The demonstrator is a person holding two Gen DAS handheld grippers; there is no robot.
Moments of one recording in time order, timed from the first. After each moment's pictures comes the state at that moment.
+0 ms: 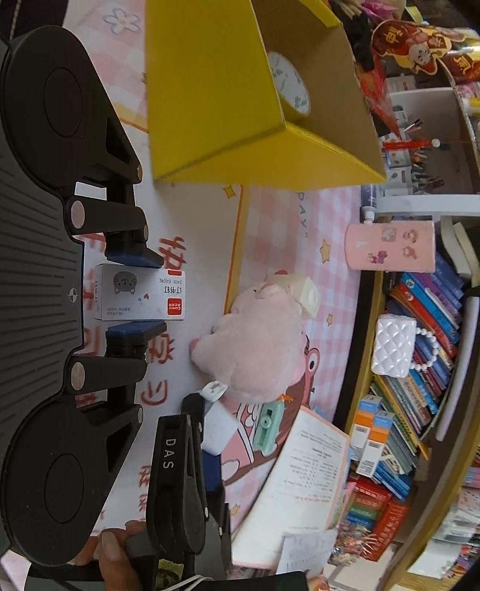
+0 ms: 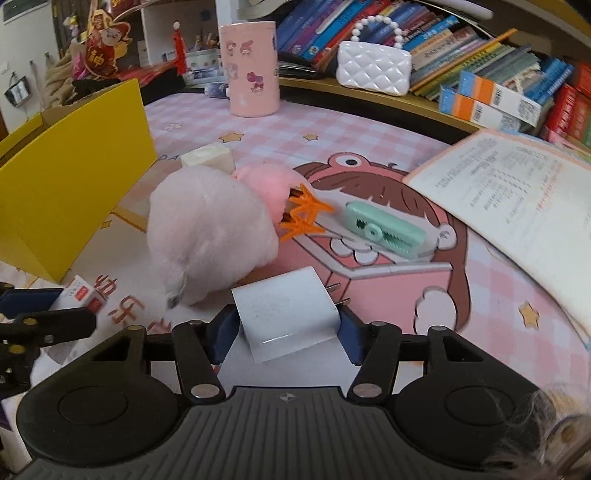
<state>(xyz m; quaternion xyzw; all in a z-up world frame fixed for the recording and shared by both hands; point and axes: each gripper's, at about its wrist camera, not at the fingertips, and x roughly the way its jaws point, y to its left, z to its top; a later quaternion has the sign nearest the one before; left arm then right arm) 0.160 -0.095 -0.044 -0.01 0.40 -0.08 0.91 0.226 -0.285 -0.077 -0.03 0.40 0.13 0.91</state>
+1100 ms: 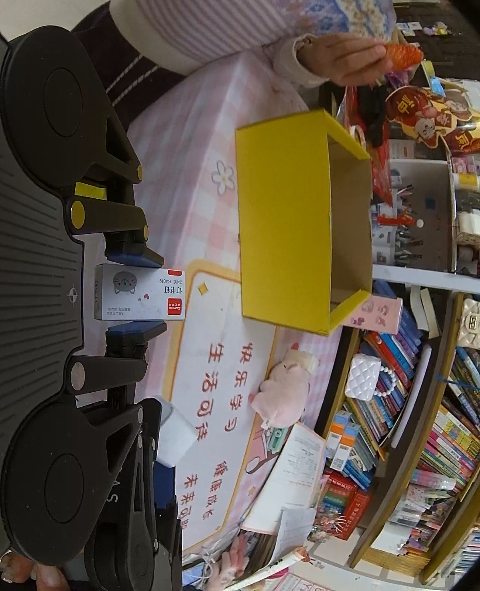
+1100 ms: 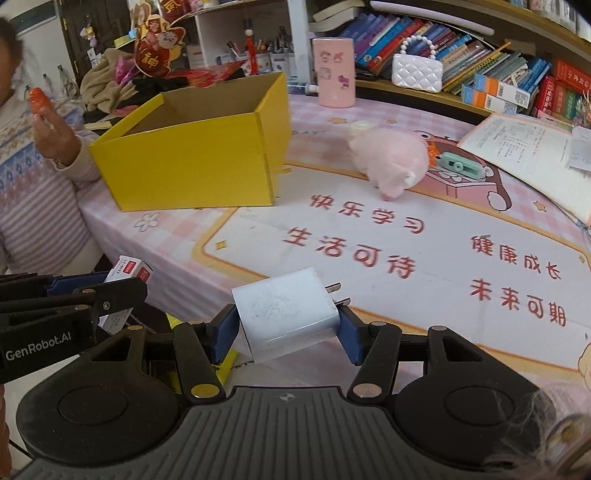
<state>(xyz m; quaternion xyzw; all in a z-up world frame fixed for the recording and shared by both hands) 0.004 0.046 -0.014 -0.04 0.37 -0.08 0.93 0.024 -0.137 -0.026 0.01 0.40 0.13 0.91</state>
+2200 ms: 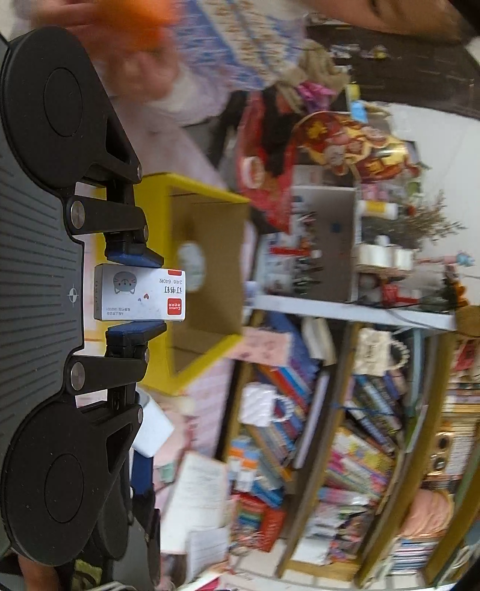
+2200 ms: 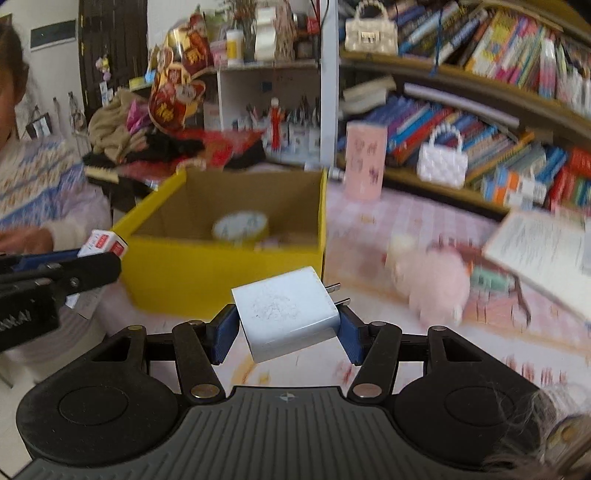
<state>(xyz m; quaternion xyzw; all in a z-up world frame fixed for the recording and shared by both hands) 0.055 0.106 0.055 -0.04 0.22 -0.05 0.97 0.091 -0.062 0.028 -0.03 0.29 0.12 0.95</state>
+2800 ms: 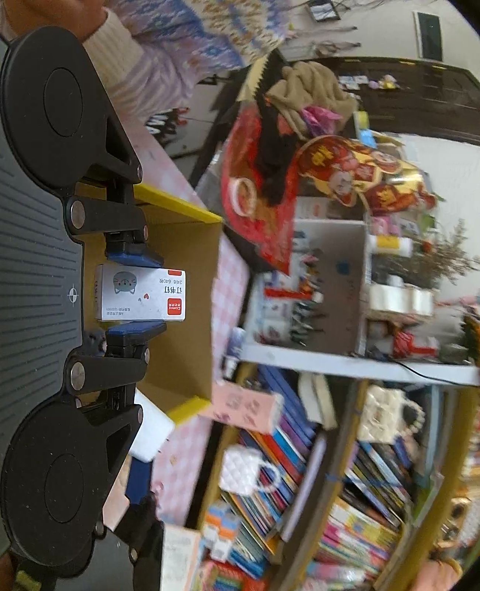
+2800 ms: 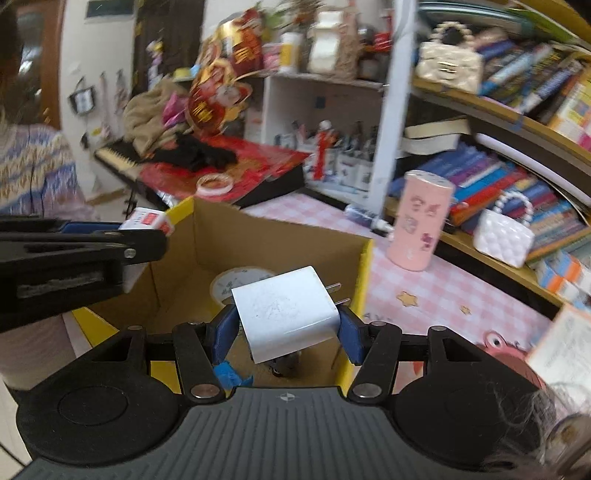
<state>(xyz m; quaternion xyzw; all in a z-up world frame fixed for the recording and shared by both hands) 0.182 0.106 0.041 -0.05 0.25 0.03 0.97 0.216 -0.031 0.026 -0.11 0.27 0.20 0.94</state>
